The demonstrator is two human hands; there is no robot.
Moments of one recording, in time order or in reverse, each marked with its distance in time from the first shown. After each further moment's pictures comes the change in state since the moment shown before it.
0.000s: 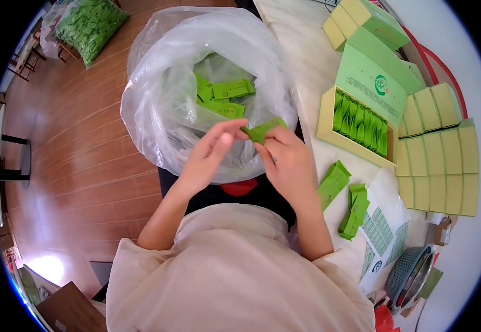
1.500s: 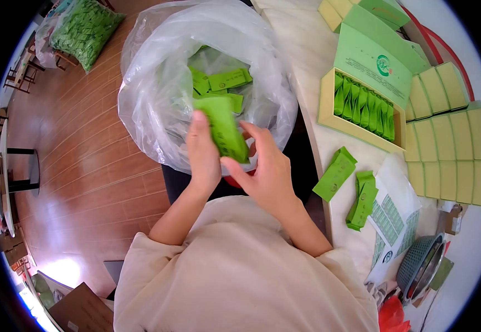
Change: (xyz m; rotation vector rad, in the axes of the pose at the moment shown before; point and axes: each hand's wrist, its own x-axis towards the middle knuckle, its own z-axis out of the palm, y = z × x) left_hand 0.011 -0.003 0.039 -0.332 0.643 -0.110; right_hand -0.016 -0.041 0.019 0.424 0.155 0.339
